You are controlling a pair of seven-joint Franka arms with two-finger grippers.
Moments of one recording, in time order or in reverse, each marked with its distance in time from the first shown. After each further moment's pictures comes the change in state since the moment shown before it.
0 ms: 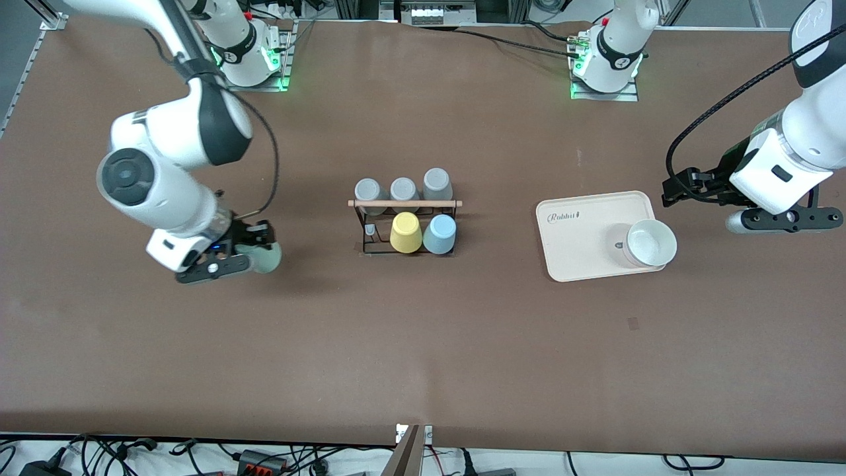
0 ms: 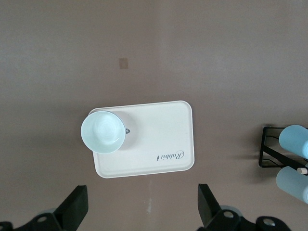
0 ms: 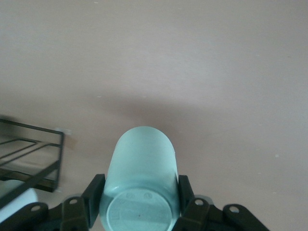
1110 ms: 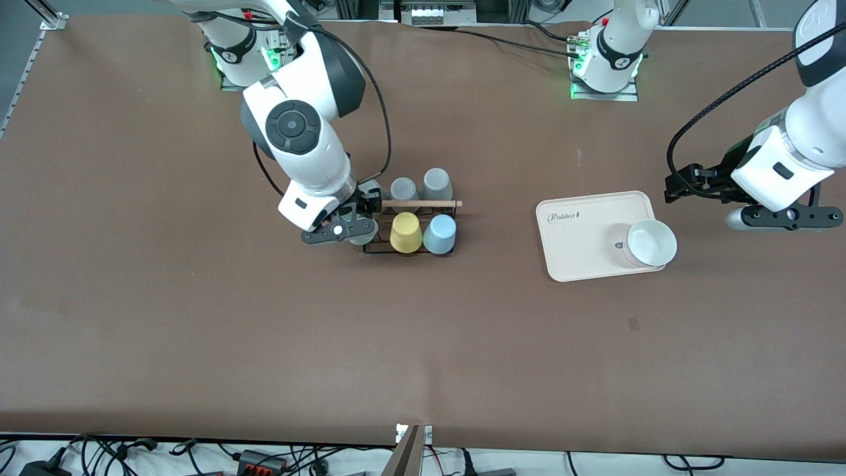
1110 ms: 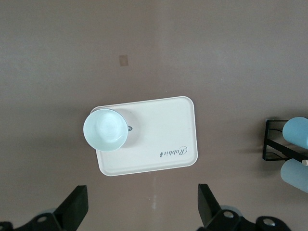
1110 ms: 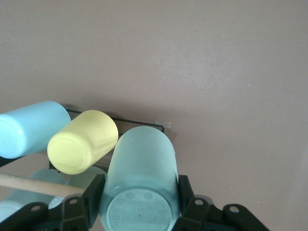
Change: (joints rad) left arm 0.008 -0.008 0.000 -0.010 0.000 -0.008 0.037; right arm 0.285 0.085 0.002 0.140 0.000 -0.037 0.331
